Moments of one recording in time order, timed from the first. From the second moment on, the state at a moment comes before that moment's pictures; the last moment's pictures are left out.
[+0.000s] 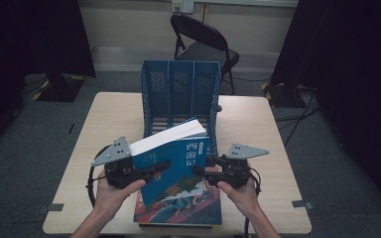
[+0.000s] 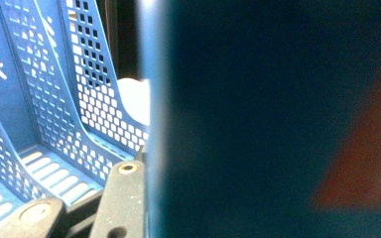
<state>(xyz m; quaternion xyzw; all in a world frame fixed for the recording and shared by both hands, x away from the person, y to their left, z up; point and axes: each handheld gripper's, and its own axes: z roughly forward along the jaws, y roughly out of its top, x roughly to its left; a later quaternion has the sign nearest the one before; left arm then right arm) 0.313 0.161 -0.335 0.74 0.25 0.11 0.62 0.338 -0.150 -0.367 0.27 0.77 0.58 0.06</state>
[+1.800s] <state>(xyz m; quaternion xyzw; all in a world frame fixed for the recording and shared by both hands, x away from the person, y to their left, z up) 0.316 0.224 -0.328 0.69 0.39 0.14 0.60 0.344 -0.227 -0.430 0.45 0.75 0.48 0.10</state>
